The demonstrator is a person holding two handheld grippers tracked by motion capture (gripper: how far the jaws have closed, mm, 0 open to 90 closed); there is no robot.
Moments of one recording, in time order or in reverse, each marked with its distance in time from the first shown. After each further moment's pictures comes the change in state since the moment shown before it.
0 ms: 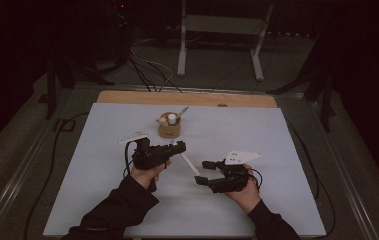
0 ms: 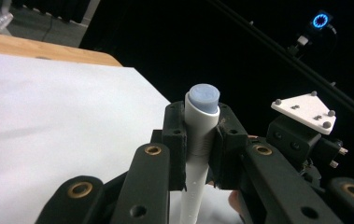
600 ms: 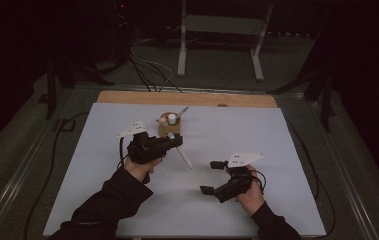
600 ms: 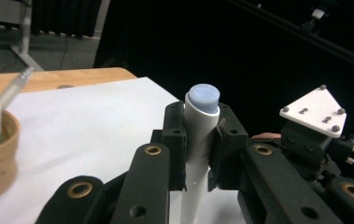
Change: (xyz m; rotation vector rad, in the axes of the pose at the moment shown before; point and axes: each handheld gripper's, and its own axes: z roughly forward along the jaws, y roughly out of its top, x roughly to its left) left arm -0.010 0.028 -0.008 0.028 0.057 0.164; right arm -0.001 -0.004 -0.010 0.036 0.035 -0.008
